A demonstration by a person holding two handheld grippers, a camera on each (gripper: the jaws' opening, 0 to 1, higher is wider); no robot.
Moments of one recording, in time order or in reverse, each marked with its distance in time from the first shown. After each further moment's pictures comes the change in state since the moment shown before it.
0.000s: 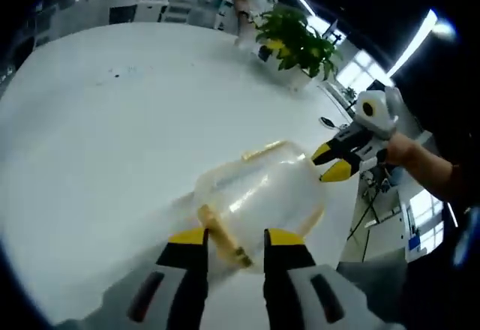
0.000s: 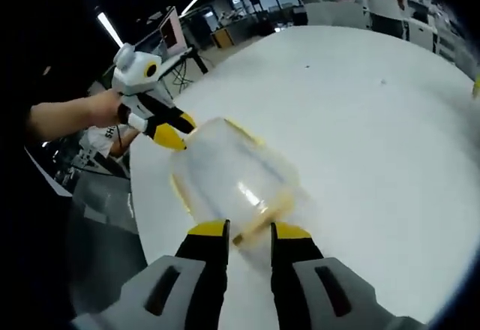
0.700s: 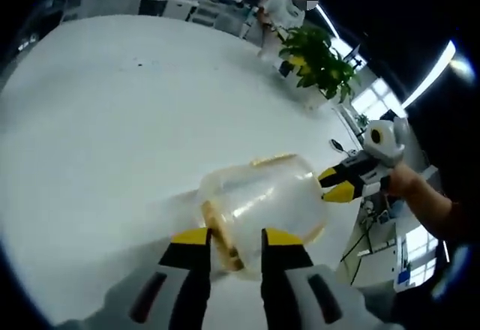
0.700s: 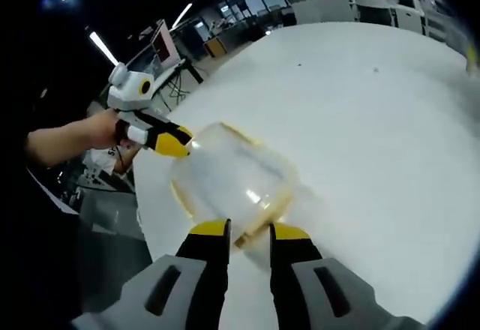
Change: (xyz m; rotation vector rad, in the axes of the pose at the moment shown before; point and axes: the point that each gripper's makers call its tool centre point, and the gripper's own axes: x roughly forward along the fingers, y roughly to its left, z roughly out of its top) left arm 0.002 -0.006 -0.003 -0.151 -0.057 0.037; right arm -0.001 -0.001 -0.003 0.118 -0.021 0.023
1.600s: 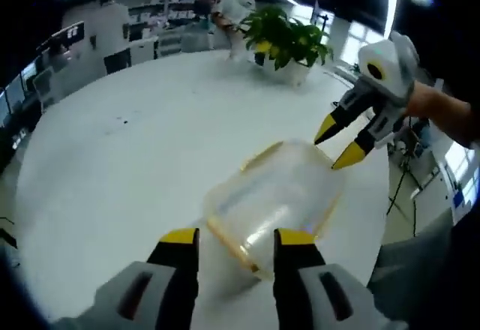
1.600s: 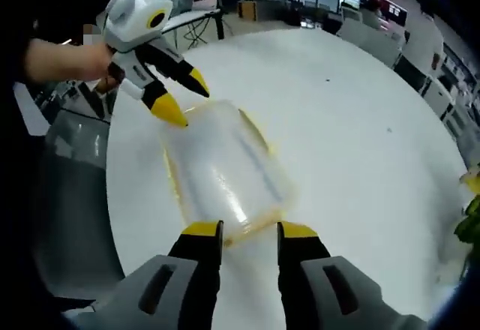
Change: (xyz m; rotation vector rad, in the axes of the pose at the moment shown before) left arm -0.007 -0.003 0.012 0.507 -0.024 0.153; right arm -0.002 -0.004 0.014 -0.523 0.190 -0.209
